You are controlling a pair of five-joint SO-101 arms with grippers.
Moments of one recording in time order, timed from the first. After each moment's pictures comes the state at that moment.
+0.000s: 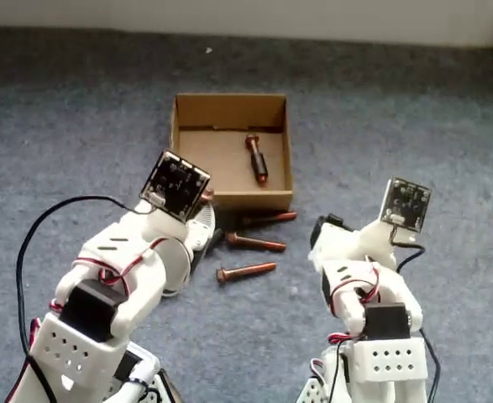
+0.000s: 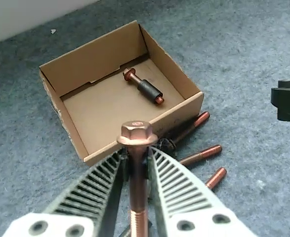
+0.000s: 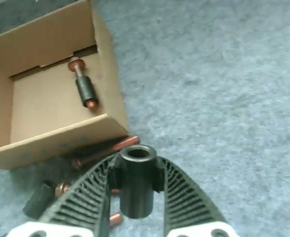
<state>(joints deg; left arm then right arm) 20.8 -66.0 48.8 62.4 0.0 -9.2 -75.3 69.8 53.4 -18.2</state>
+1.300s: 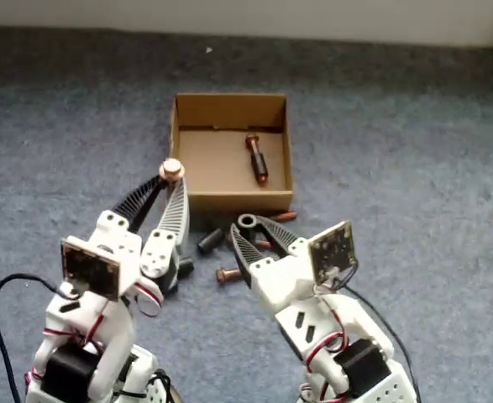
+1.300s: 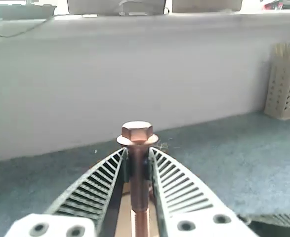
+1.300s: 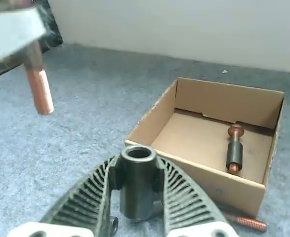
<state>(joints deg) 16.0 -101.5 69.8 40.4 4.4 -38.2 -103.0 83.3 39.8 -6.7</state>
